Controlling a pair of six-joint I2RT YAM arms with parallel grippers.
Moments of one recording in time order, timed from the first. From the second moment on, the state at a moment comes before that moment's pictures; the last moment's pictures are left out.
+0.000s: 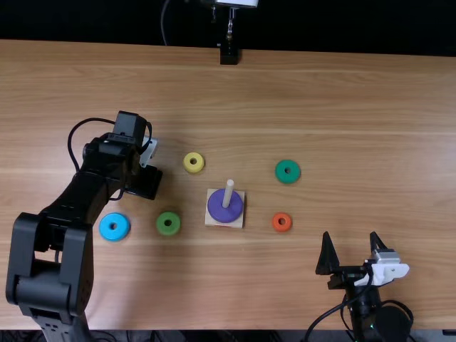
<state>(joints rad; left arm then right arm) -0.17 1.99 1.34 -0.73 -0.02 0.08 0.03 0.01 0.02 -0.08 -0.04 0.11</state>
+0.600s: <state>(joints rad) -0.21 1.88 1.52 -0.99 -0.03 0.09 0.03 0.01 0.02 -0.08 -0.04 0.11</state>
